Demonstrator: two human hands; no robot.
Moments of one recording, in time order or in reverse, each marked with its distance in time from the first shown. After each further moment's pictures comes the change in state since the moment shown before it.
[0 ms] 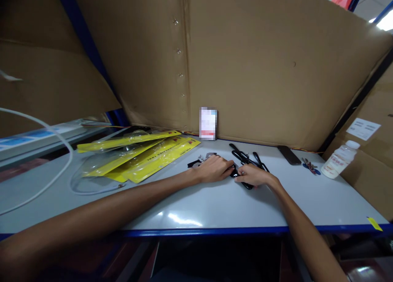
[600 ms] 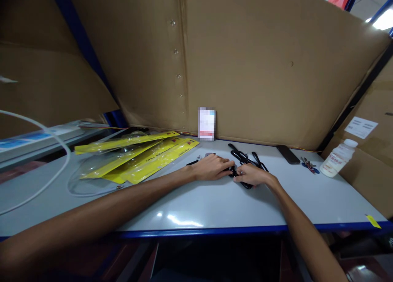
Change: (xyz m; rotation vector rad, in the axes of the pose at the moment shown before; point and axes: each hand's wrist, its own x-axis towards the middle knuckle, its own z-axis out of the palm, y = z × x) left_hand -0.004 -0.013 -0.002 0.064 0.023 0.232; right_hand 0.000 -0.001 0.000 0.015 -0.003 0.006
